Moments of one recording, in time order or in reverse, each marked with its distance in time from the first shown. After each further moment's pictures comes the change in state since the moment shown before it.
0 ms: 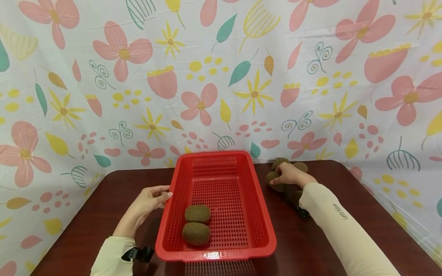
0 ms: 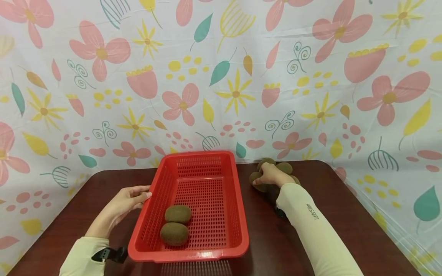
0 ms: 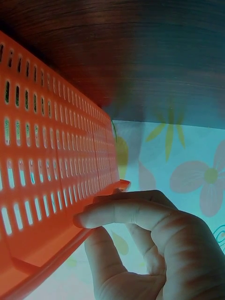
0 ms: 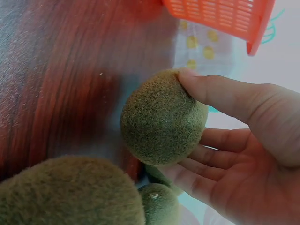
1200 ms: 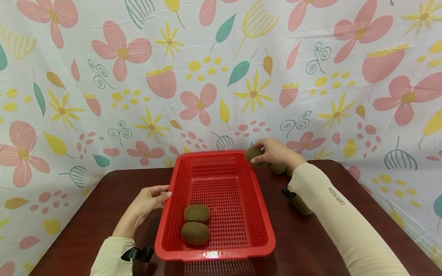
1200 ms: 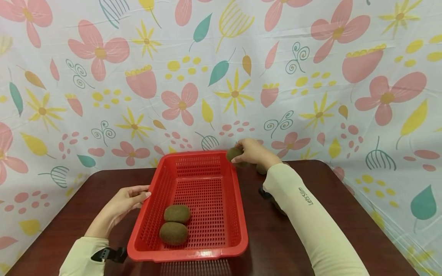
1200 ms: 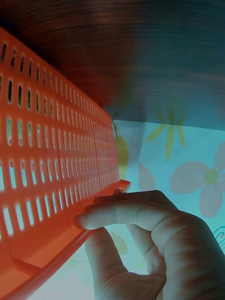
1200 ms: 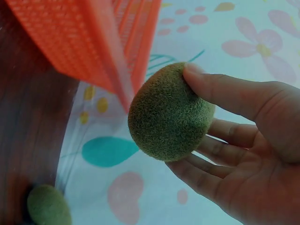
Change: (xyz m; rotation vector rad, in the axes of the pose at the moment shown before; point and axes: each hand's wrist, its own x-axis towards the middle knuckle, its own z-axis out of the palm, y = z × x) left_hand -0.002 0.001 0.001 -0.020 -0.005 -0.001; right_hand 0.010 -0.099 -0.046 -0.065 0.150 -0.128
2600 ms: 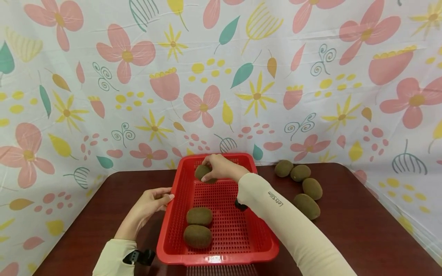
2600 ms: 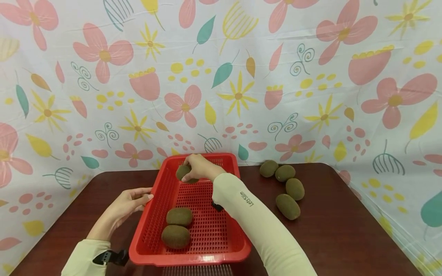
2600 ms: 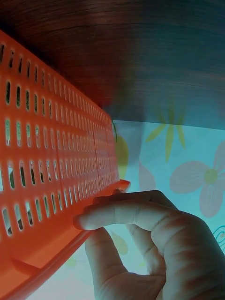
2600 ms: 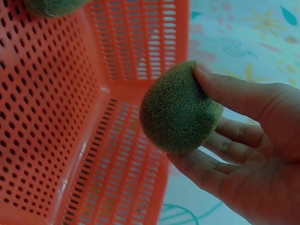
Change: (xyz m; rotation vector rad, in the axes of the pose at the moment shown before) left_hand 0.001 -0.001 -0.001 0.007 0.008 0.010; right_hand 0.065 -0.105 0.092 0.150 -0.190 -0.098
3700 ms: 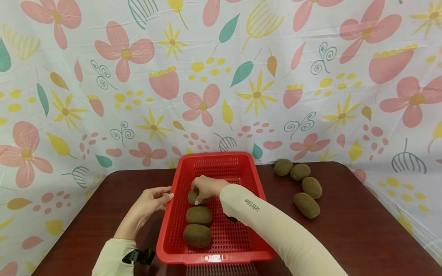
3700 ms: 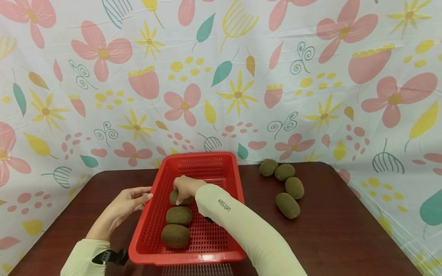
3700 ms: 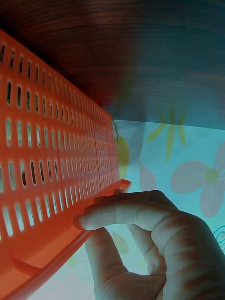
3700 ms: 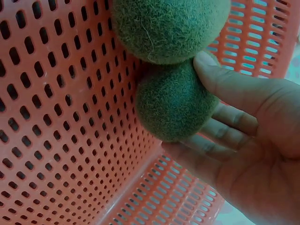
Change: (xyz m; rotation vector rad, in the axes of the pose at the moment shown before) left_hand 0.000 0.000 0.000 0.008 0.001 0.003; right_hand 0.013 -0.011 0.064 -0.289 -0.221 -0.012
